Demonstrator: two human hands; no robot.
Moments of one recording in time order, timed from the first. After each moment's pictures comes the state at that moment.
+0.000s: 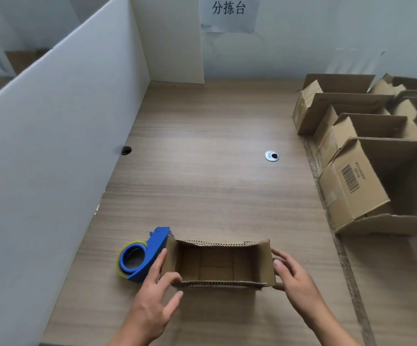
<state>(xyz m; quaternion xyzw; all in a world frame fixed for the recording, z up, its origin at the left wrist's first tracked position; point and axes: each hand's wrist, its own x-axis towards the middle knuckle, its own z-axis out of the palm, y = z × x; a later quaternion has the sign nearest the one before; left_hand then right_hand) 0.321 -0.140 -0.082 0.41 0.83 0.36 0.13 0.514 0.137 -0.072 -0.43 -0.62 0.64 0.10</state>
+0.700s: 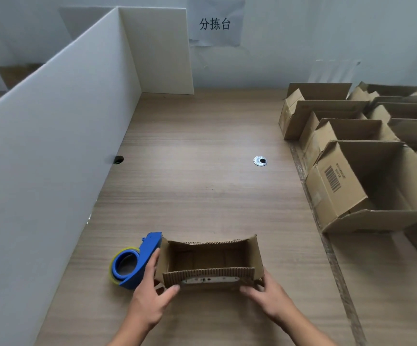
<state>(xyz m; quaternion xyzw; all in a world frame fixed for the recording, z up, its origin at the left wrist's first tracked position) 0.320 -0.121 -0.078 0.18 0.82 0.47 0.27 0.516 0.114 -0.097 -0.36 -0.72 0.59 0.00</state>
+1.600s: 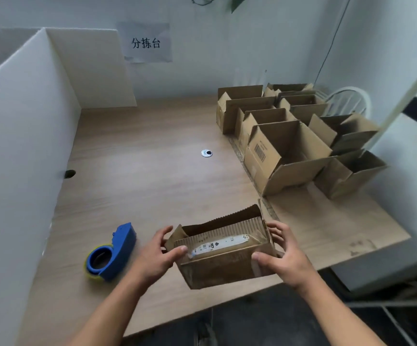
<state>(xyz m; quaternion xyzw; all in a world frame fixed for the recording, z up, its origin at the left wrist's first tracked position) 0.355 -0.092 0.018 0.34 0.78 0.37 0.38 0.635 0.058 0.029 -0.40 -0.71 0.53 0.23</state>
